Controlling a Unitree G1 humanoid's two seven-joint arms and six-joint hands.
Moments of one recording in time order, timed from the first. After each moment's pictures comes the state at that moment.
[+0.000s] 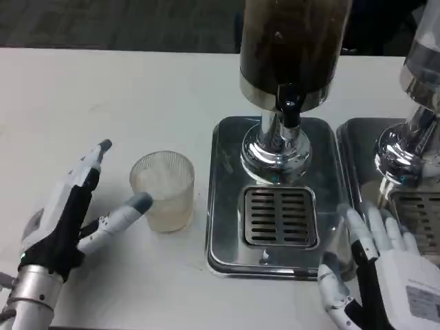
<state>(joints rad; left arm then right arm) -0.18 0.44 -0.09 0.82 0.42 -0.65 0.26 0.54 -0.19 0.37 -0.34 -1.00 0.18 -0.38</state>
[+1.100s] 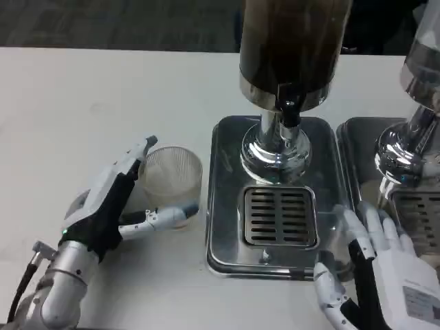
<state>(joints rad) -0.38 0.39 -0.21 1.05 0.44 -0.69 0.25 0.55 -0.16 0.38 -0.34 -1.00 0.19 -0.38</state>
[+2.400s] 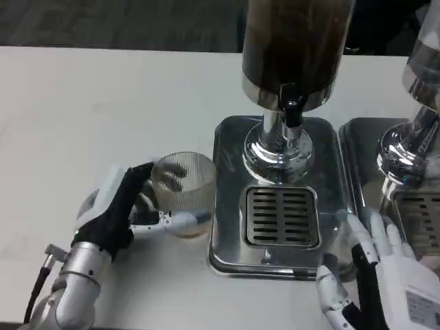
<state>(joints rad) -0.41 0.34 -0.22 1.13 0.42 -0.76 0.32 0.57 -0.12 0.38 -0.36 -1.00 0.20 -0.38</state>
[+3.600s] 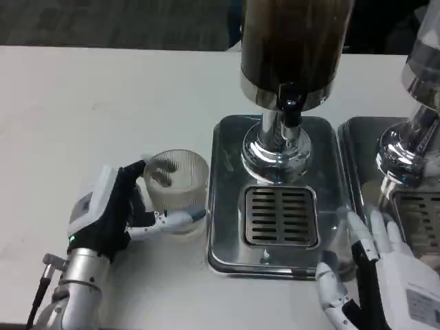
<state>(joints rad) -0.39 0.34 -0.25 1.13 0.49 -0.75 0.51 0.56 -0.12 0.38 -0.36 -1.00 0.20 -0.38</state>
